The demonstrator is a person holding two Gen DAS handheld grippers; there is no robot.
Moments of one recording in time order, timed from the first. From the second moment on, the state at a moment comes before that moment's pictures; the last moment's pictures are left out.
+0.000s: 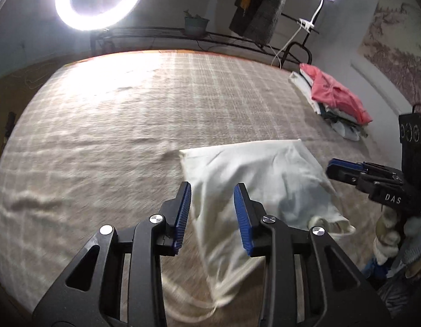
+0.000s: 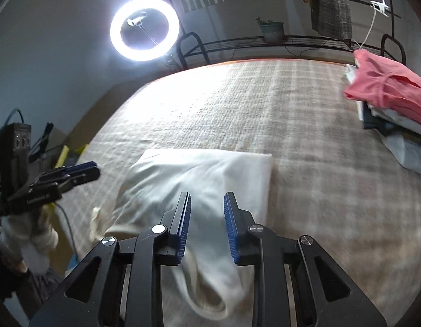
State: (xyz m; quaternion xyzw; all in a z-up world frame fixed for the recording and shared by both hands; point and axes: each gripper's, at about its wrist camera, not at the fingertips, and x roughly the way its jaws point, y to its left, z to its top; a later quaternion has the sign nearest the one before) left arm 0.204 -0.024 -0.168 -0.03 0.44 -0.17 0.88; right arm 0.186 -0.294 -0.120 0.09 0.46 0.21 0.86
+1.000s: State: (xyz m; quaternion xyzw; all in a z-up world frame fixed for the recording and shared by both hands) left arm 0.222 0.042 -0.228 -0.26 0.55 -0.20 0.77; right arm 0.182 -0.392 -0.194 0.35 0.51 0.22 0.76
